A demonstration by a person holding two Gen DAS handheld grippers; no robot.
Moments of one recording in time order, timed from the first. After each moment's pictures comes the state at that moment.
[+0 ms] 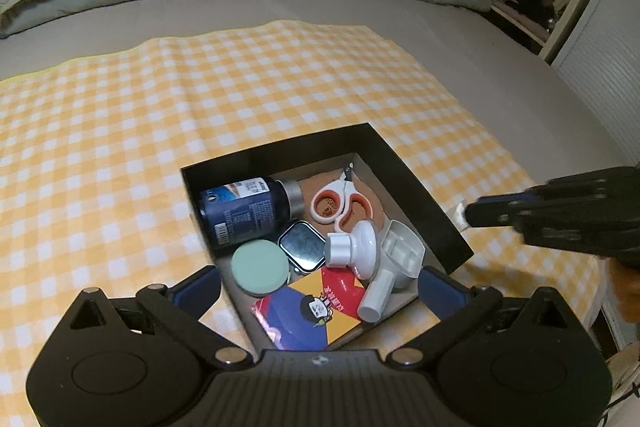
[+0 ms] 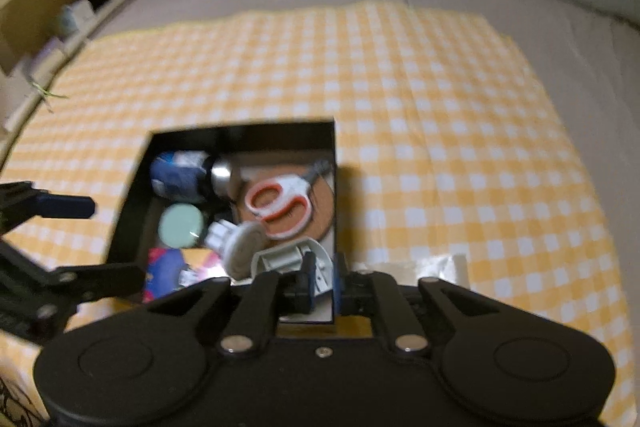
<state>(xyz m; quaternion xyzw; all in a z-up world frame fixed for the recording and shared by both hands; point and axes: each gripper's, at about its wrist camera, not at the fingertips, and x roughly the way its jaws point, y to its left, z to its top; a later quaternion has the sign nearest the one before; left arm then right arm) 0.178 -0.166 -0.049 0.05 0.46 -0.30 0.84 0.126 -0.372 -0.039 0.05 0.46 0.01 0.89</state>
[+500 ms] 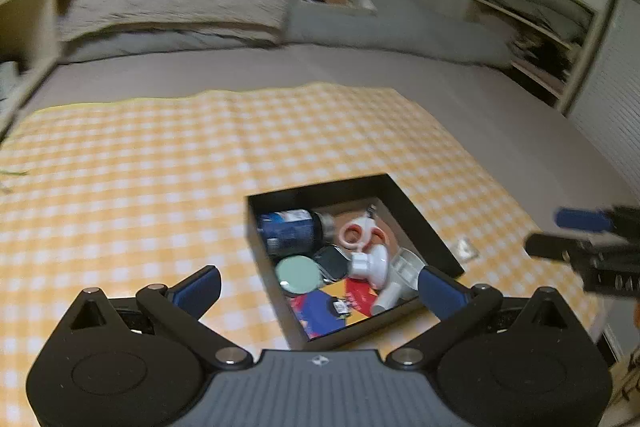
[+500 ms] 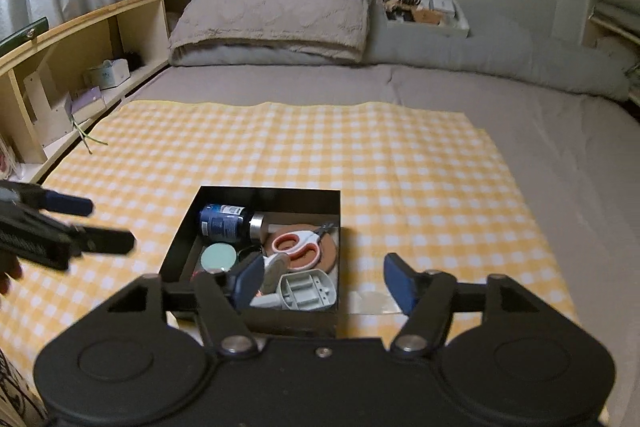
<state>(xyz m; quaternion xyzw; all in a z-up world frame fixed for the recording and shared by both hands) 0.118 -0.120 0.002 0.02 0.39 -0.24 0.89 0.033 -0.358 0.015 0.01 0.33 0.00 0.94</state>
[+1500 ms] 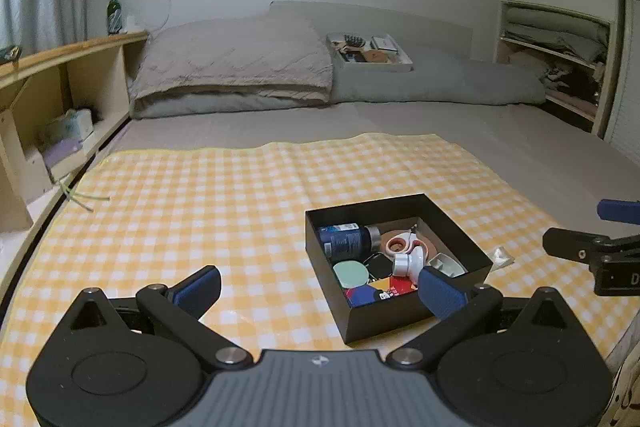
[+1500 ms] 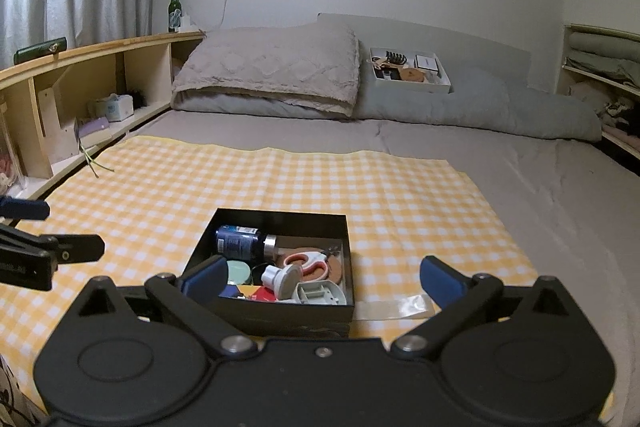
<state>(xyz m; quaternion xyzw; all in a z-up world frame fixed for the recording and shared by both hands) 0.020 -0.095 0.005 0.05 0.28 -0.16 0.95 -0.031 -0.323 0.003 0.00 0.24 -0.02 0.97</state>
